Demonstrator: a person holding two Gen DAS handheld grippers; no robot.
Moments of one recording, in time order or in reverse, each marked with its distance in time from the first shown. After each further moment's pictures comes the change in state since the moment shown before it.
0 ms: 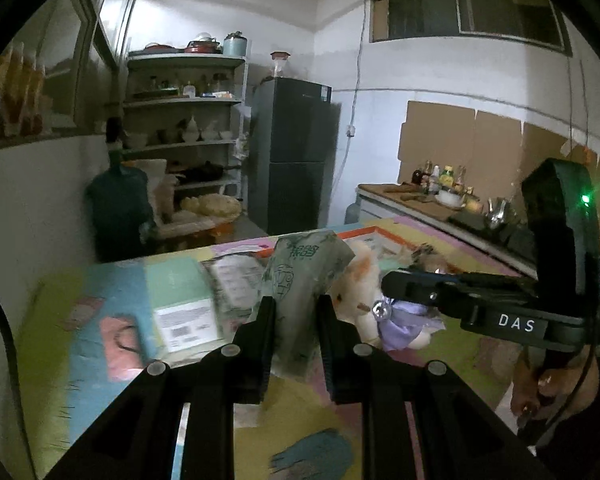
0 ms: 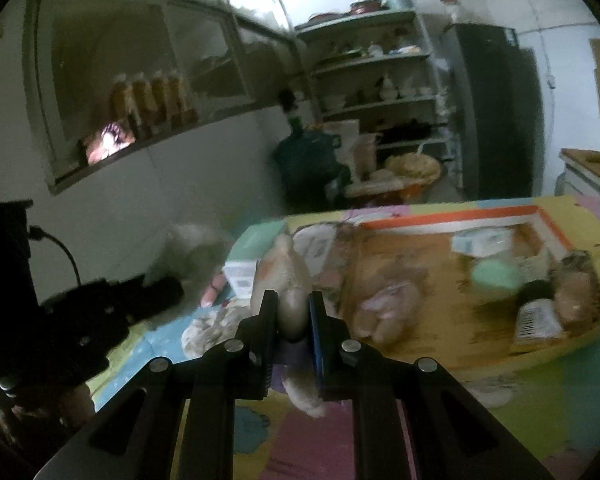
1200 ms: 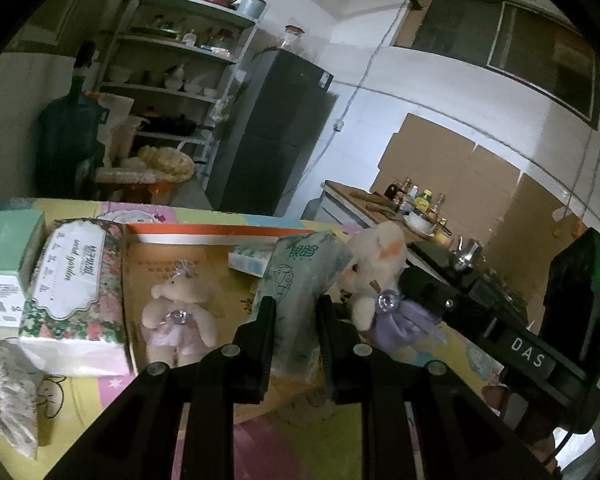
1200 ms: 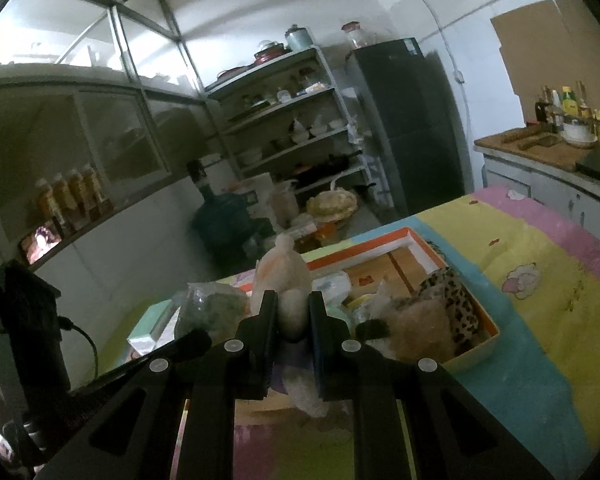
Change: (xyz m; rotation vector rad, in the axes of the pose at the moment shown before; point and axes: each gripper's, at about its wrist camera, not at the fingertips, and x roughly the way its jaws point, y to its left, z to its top) left arm 0.129 -0.078 0.019 -0.260 0.063 -0.142; right arm -0.061 -0.134 0.012 0.219 -0.177 -0.183
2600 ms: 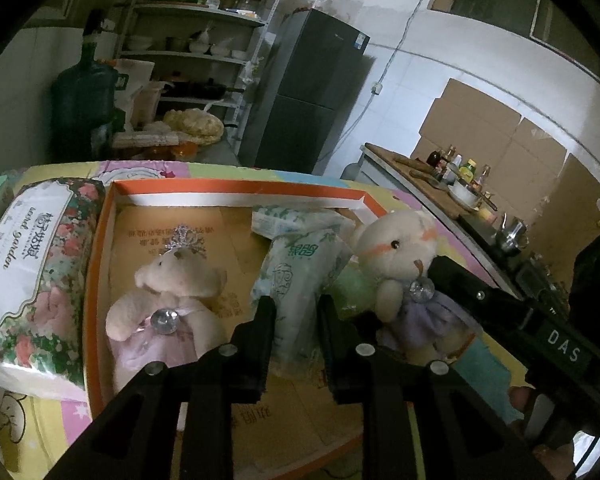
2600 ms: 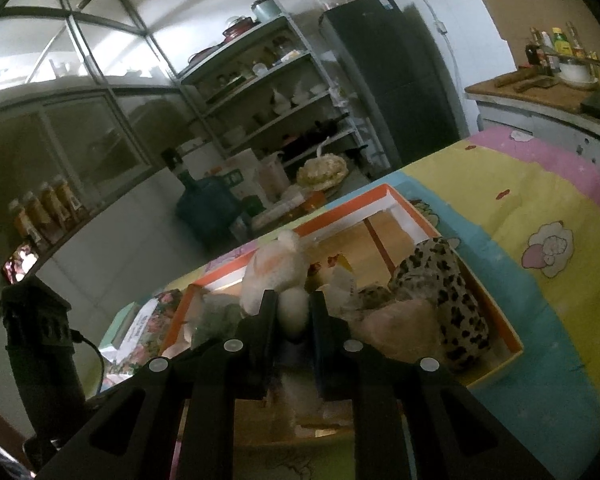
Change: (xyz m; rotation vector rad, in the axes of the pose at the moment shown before) left arm 0.078 0.010 -0.006 -0.032 0.130 0.125; right arm 0.067 -0.062 -0.004 0.126 0.103 0.018
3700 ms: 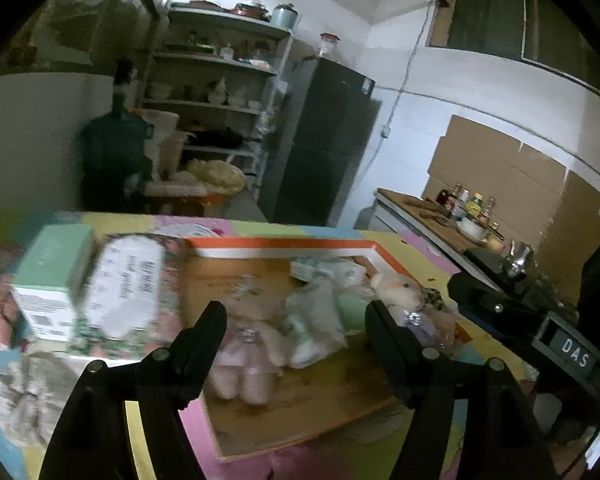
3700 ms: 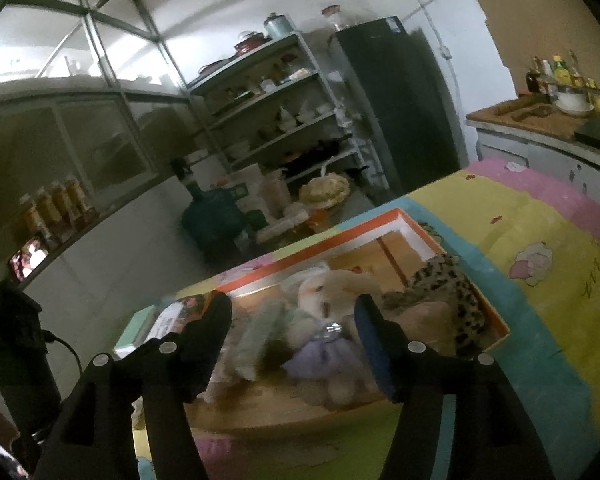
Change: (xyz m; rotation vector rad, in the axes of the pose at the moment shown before) left arm -0.084 0.016 0.000 0.039 -0.185 0.090; right arm -0.036 0.041 -0.007 -0.056 -0.065 -0.014
